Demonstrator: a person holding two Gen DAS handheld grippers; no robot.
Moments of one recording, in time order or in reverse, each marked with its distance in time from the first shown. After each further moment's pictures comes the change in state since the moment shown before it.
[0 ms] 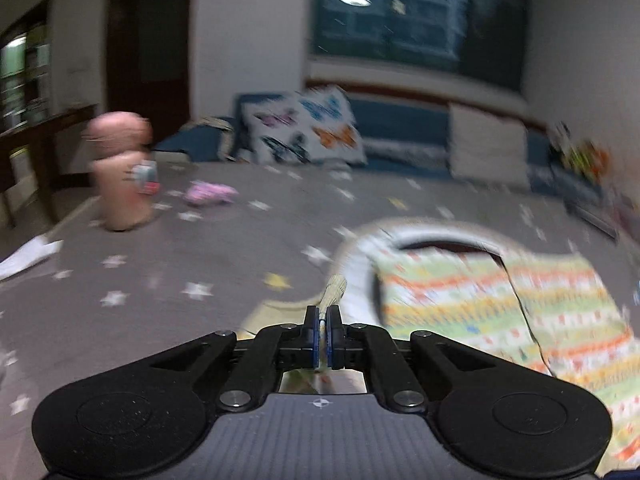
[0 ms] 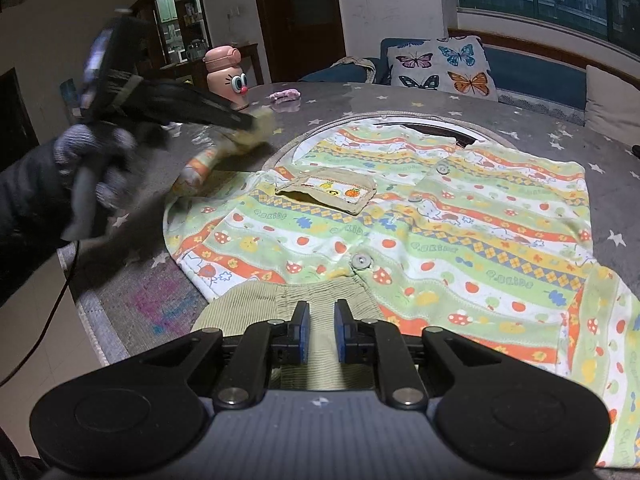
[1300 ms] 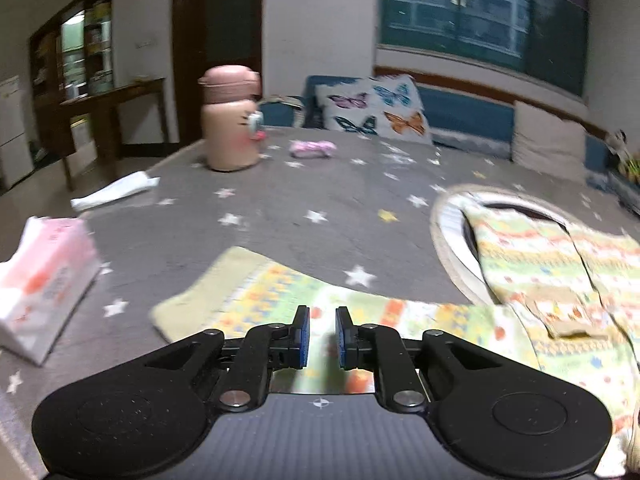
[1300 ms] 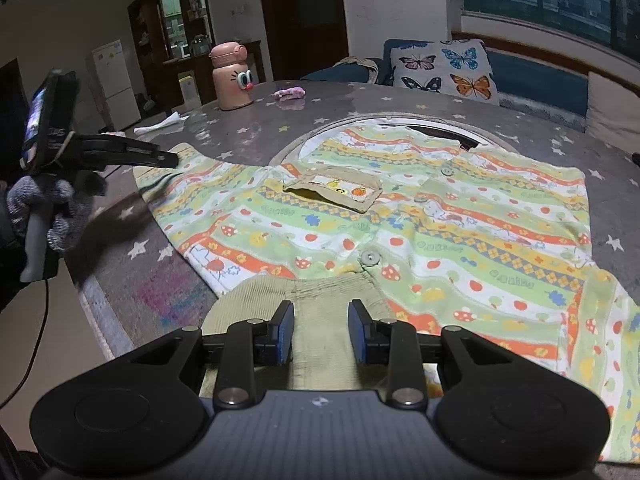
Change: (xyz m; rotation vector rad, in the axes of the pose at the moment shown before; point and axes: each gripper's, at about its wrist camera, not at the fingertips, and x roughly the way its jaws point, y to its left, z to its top) left arm -0.031 0.035 -0.052 -0.026 0.072 0.148; right arm -0.005 0.008 -0.001 -0.029 0.005 -0.010
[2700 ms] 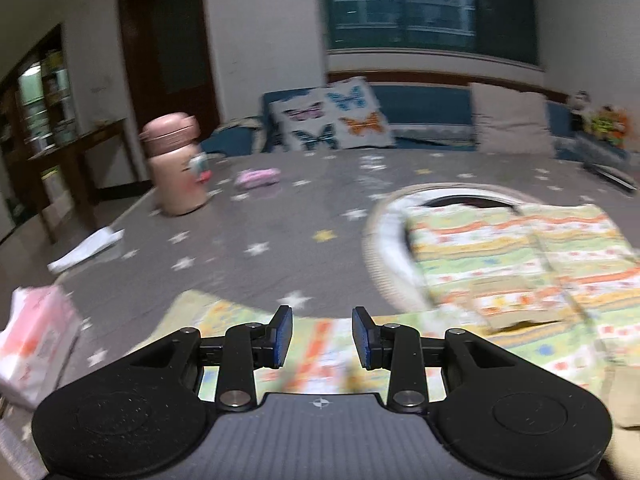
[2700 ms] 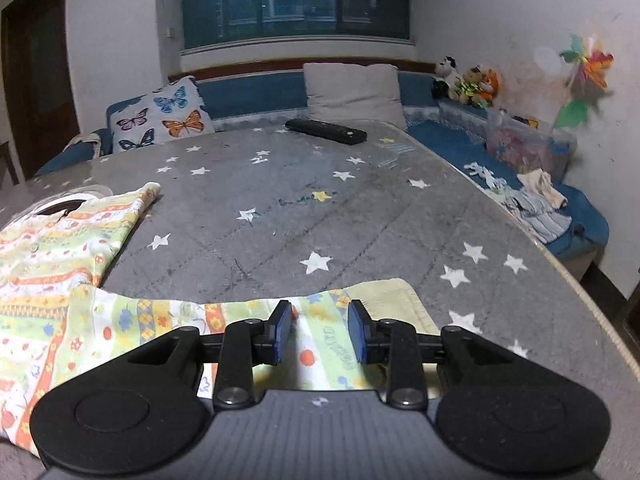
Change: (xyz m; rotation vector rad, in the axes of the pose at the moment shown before) left arm -0.027 -0.053 0.017 0.165 -0.042 -0.071; right arm -0.091 -0.237 -0.069 0.454 -0.146 -0.657
